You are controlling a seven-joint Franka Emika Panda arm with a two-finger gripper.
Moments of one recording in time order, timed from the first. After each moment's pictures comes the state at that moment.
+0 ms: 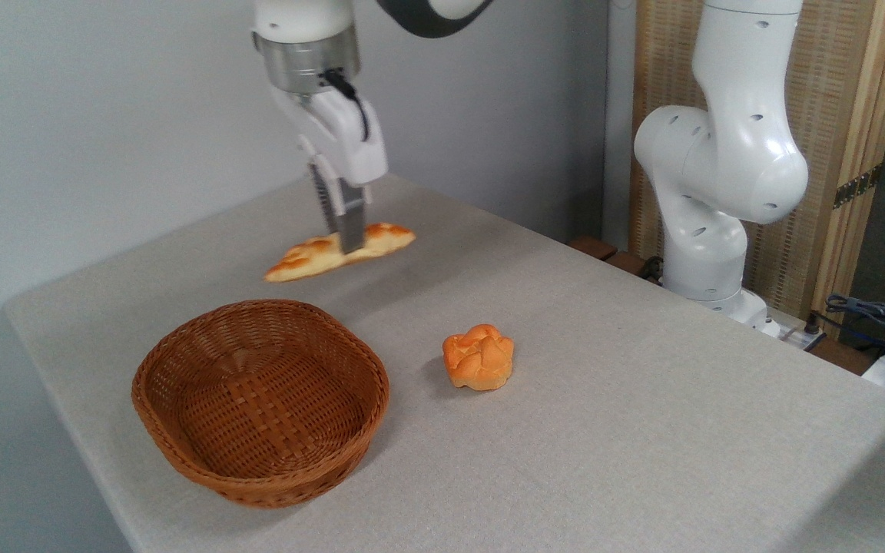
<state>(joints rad) -0.22 -0.14 0.00 -1.88 -0.18 1.74 0.75</state>
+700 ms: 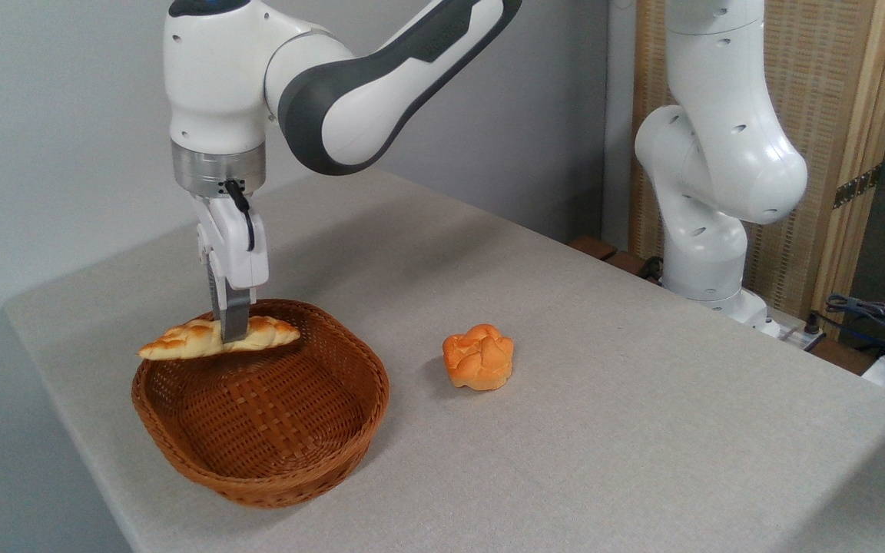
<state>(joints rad) -0.23 0.14 -0.07 -1.83 -0.18 2.19 0.77</state>
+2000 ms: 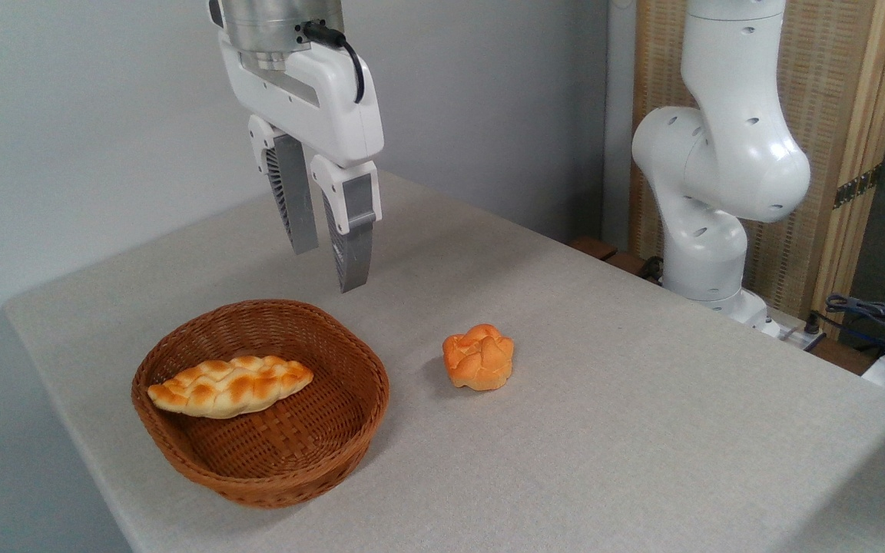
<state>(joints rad) -0.16 -0.03 0.10 -1.62 -0.04 1.65 0.77</state>
